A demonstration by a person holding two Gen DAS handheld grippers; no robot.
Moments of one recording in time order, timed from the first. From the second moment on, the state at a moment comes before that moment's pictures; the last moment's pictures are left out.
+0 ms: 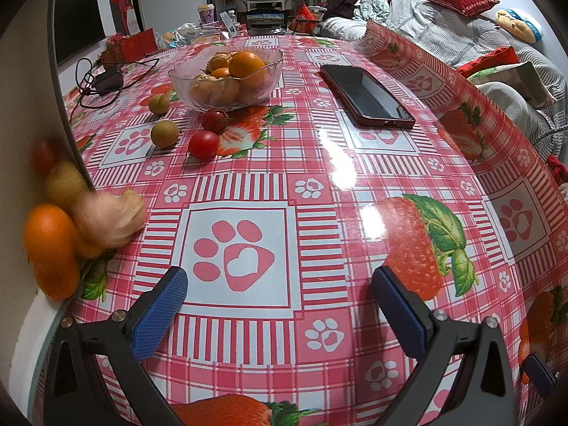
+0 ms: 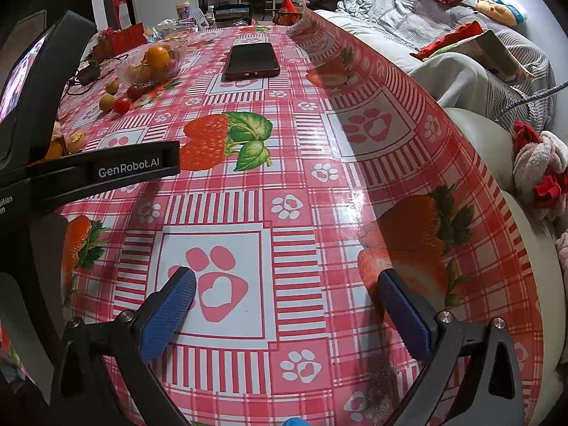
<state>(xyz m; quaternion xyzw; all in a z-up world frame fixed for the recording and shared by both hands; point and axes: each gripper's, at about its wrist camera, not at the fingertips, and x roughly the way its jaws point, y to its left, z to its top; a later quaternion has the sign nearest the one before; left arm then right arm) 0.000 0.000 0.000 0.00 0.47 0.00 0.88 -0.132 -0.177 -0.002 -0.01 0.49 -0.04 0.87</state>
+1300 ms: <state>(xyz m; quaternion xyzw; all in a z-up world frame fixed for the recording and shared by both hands) 0.000 -0.001 0.000 0.00 0.47 0.00 0.88 -0.127 -0.175 -0.003 -0.01 0.50 -0.05 0.87</state>
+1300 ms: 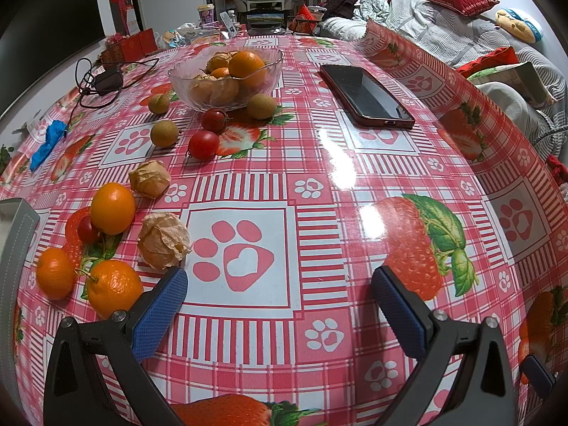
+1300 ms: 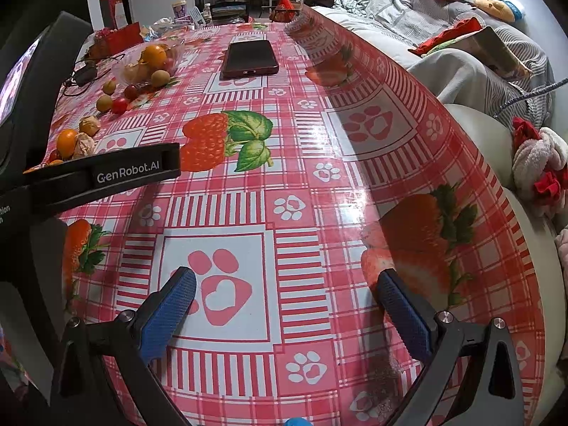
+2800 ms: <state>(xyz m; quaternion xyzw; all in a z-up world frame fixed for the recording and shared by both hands) -0.081 0.065 0.055 0.06 0.49 -0.06 0.87 -0.118 -0.174 -0.003 0.01 0.54 -0.07 0.84</state>
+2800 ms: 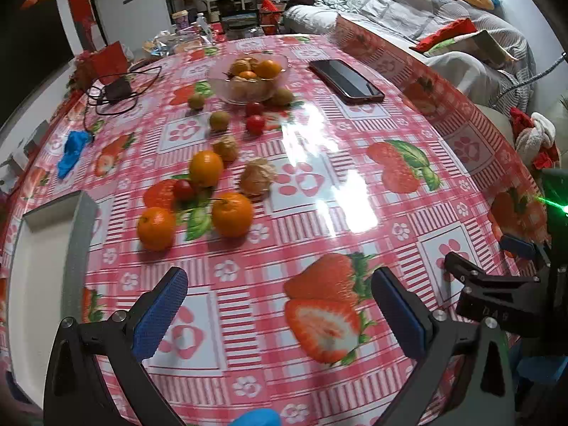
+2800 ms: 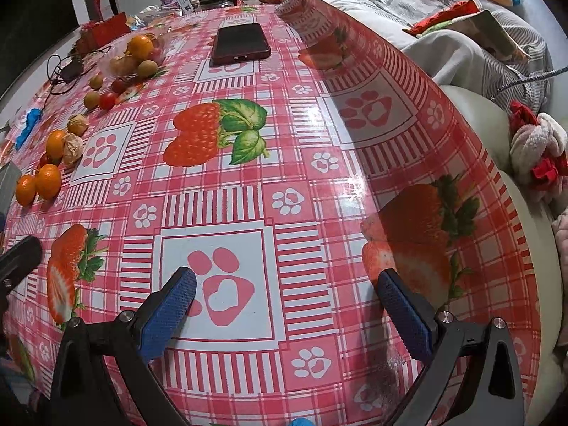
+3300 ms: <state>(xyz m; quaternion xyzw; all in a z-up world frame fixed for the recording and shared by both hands) -0.096 0.107 0.070 0.04 0.48 -0.04 0.88 -0.112 -0.157 -0.002 0.02 0.59 -0.06 0.81</state>
